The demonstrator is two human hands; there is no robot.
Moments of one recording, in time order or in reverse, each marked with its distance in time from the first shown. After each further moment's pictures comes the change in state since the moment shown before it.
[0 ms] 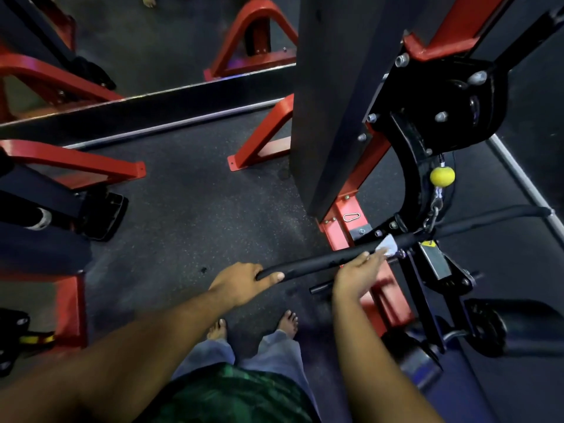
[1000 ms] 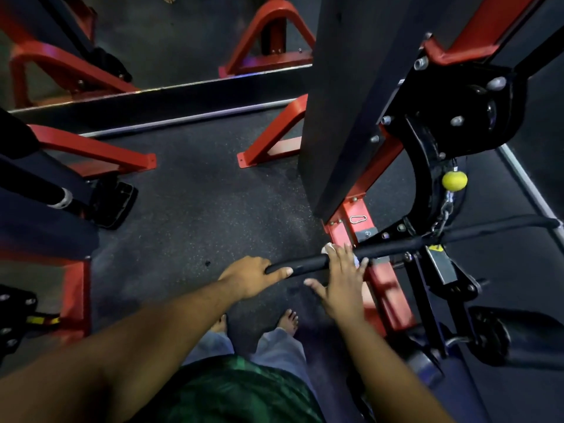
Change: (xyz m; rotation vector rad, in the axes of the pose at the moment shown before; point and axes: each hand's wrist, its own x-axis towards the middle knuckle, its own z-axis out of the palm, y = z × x) left_hand -0.007 0.005 0.001 -0.037 -0.025 -0.013; right_hand -0.041 0.005 -0.038 -0.868 -0.637 -0.857
